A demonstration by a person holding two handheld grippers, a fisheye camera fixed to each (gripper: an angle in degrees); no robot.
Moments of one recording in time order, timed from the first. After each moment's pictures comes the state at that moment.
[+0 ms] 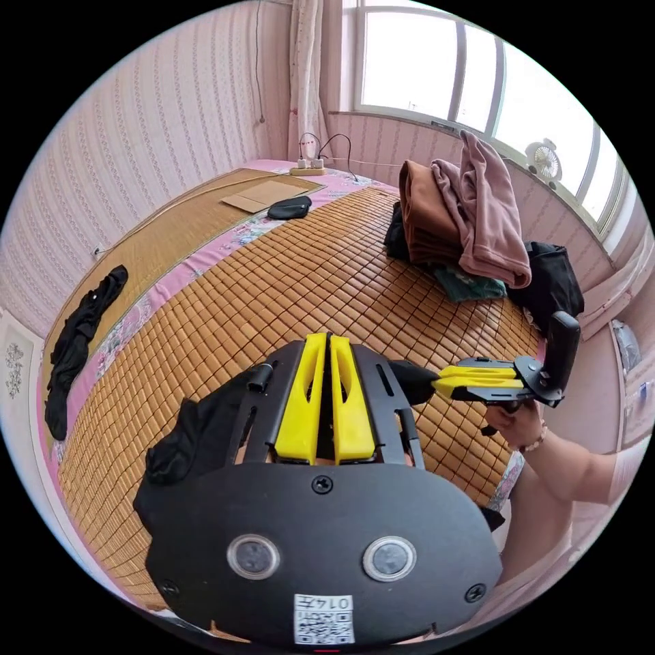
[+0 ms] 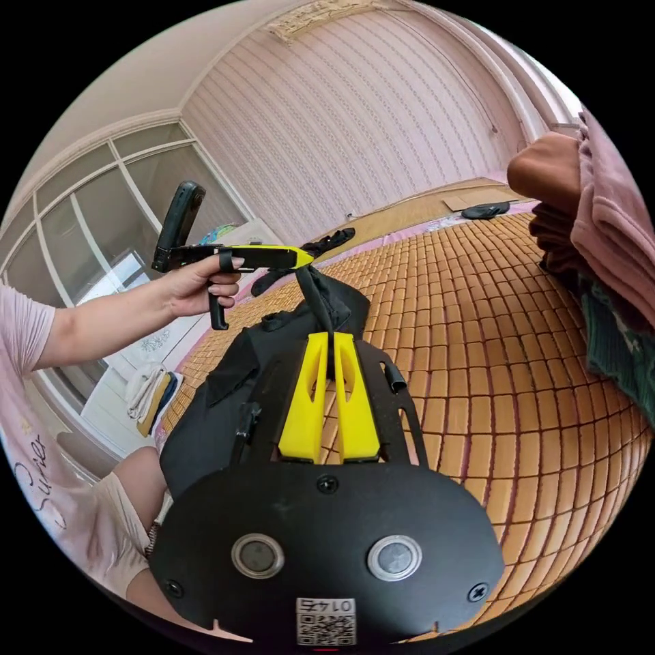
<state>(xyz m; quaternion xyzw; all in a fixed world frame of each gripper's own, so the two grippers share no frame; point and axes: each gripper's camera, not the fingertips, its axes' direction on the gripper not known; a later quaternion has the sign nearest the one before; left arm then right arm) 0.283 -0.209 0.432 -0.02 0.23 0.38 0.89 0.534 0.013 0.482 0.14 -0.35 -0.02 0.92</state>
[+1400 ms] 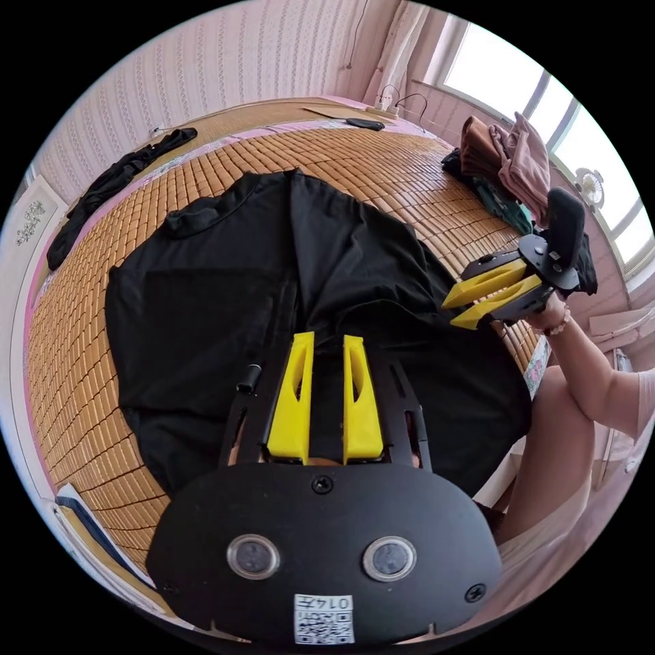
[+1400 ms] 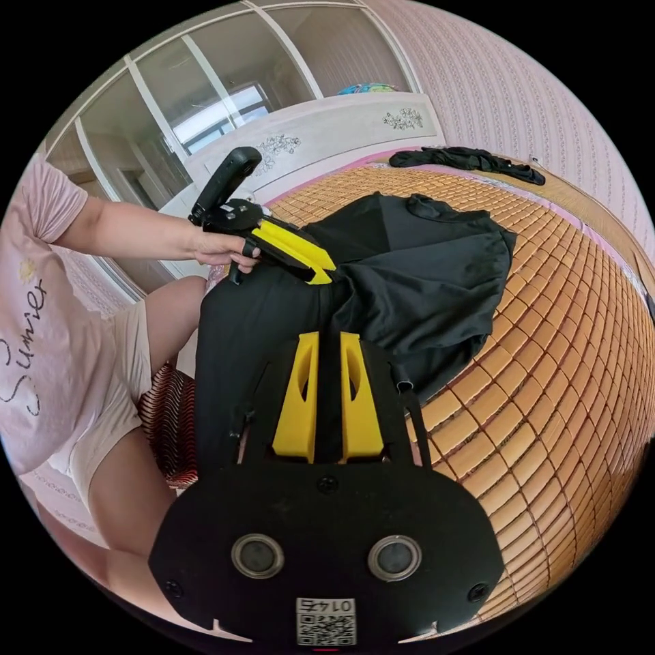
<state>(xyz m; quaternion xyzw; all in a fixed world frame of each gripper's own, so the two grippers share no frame) 0.056 -0.065 0.497 -0.15 0.17 0.31 0.92 0.316 -0.018 0.511 -0.05 -0.37 -0.36 0.86</state>
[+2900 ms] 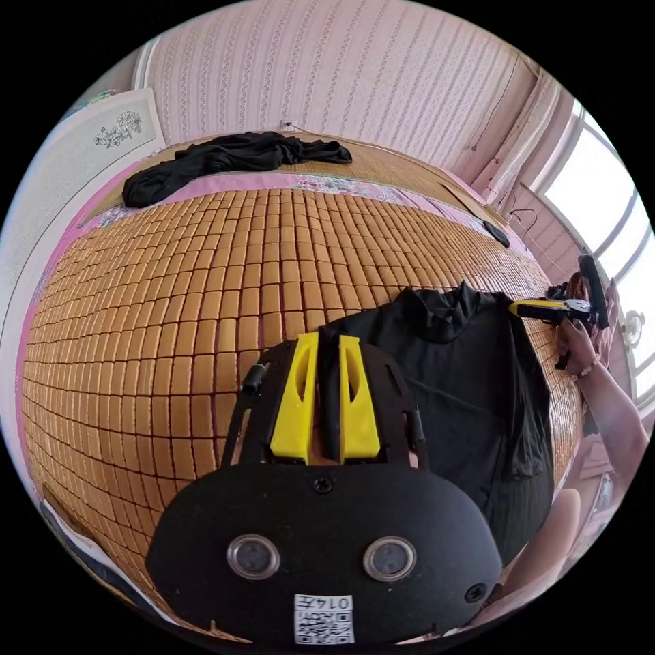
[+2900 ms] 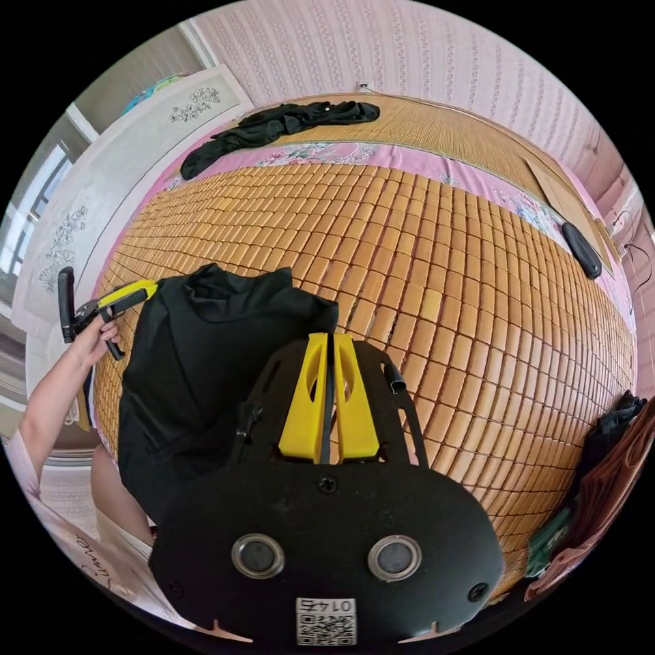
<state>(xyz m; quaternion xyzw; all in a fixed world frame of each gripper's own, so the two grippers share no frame) -0.236 -0.210 0.613 -0.10 0.20 0.12 0.97 0.284 -0.304 0.594 -0.13 -0.17 -0.12 0.97</state>
